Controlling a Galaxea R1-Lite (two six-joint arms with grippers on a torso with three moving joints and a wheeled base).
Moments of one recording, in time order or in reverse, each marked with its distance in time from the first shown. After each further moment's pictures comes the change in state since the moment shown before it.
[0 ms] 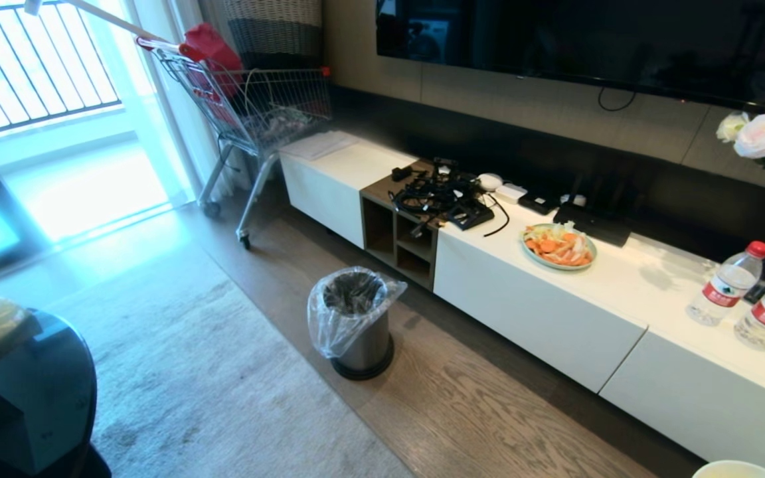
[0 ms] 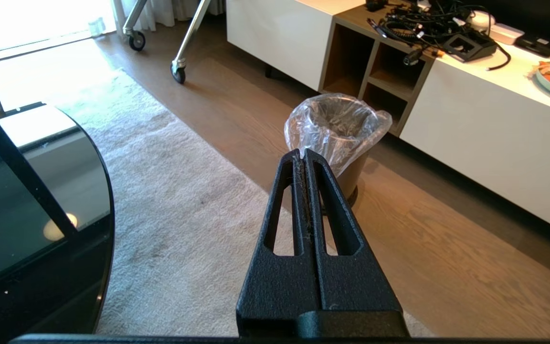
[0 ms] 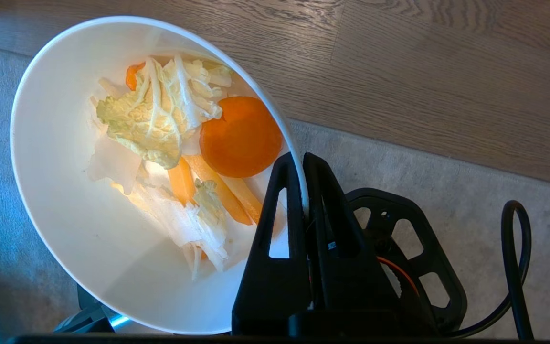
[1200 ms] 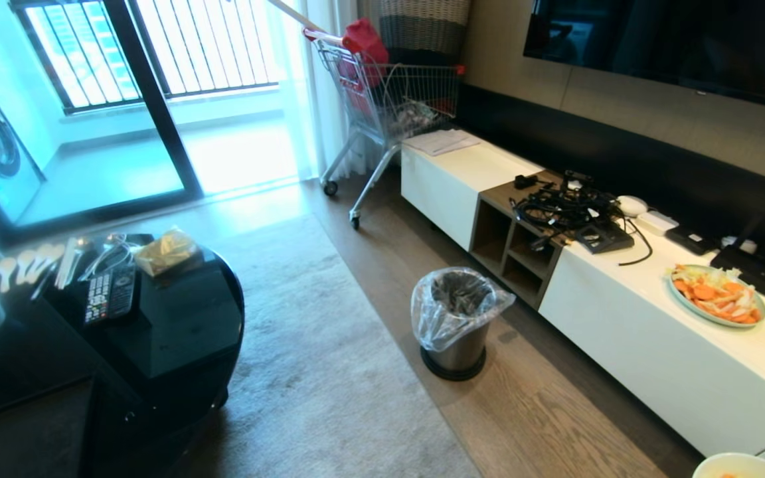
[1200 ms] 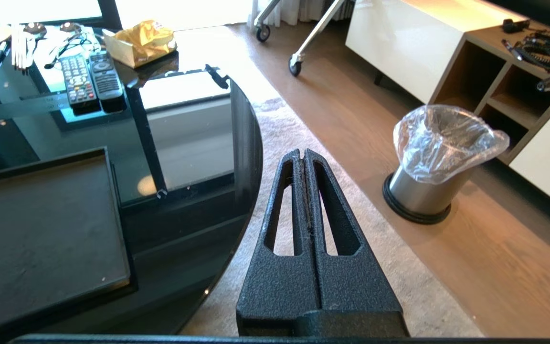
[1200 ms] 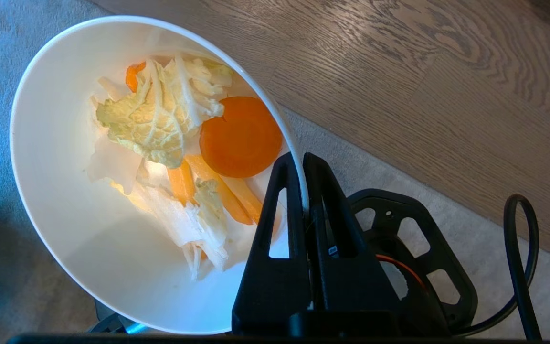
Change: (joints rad) left arm 0.000 0.000 0.000 0.000 0.000 0.000; right arm -0.003 0.008 -0.021 0.014 -0.013 0.053
